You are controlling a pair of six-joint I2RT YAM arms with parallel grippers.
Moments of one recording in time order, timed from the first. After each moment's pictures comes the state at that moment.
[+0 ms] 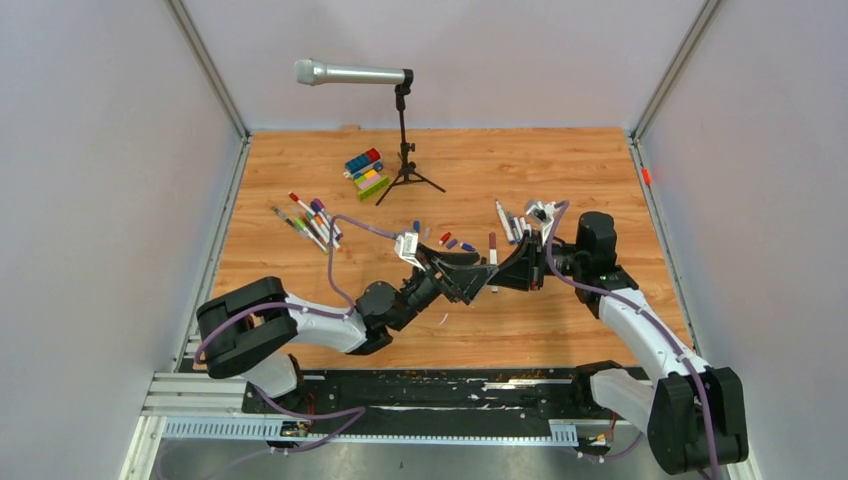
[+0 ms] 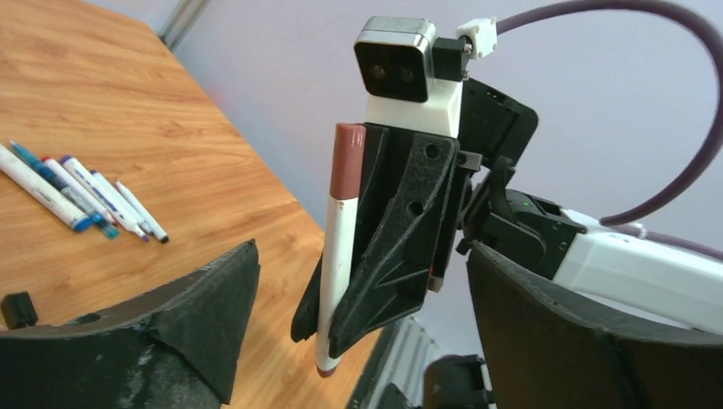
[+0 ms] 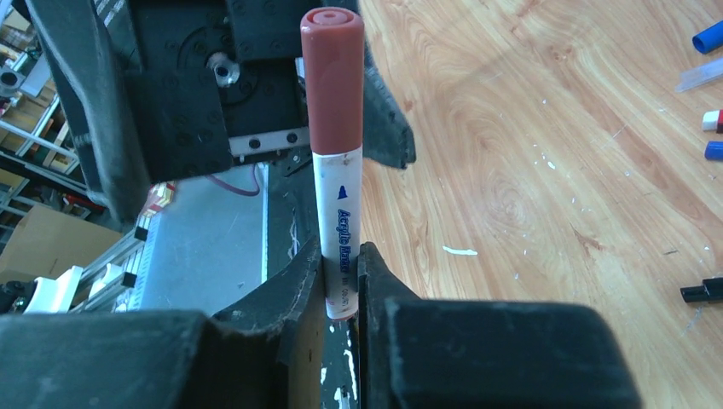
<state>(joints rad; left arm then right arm) -1.16 1.56 0.54 1.37 -0.28 -0.73 0.18 1.04 0.54 0.20 -1.27 0.33</state>
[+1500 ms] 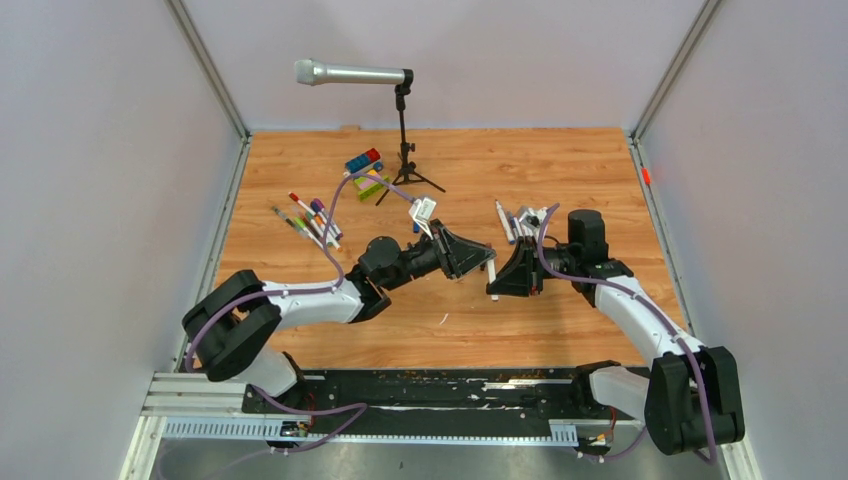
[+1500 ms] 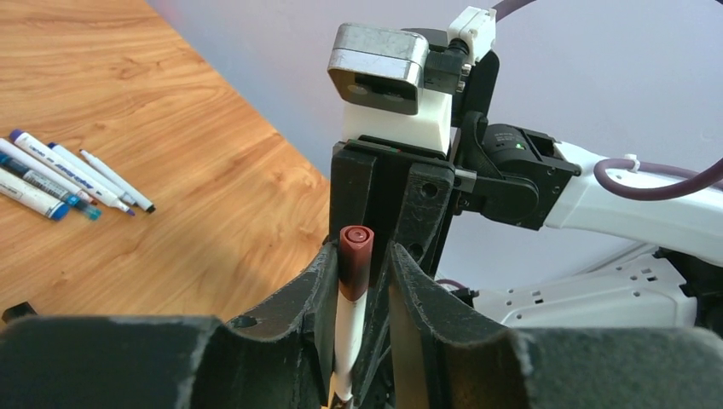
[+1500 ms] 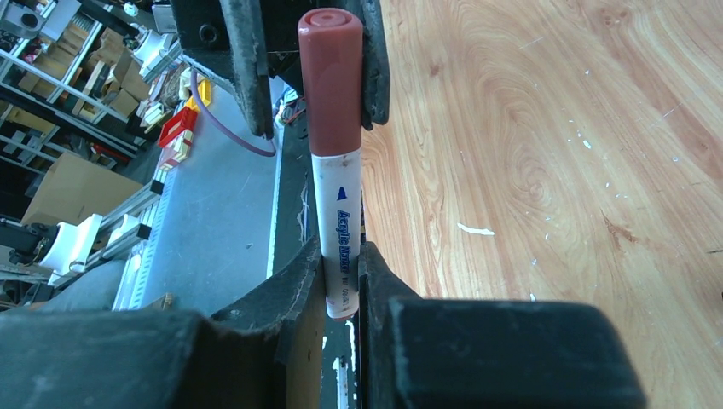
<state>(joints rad) -0.93 1.50 0.68 1.00 0.24 -0.81 0.18 1.14 0.61 -0.08 -1.37 0.01</state>
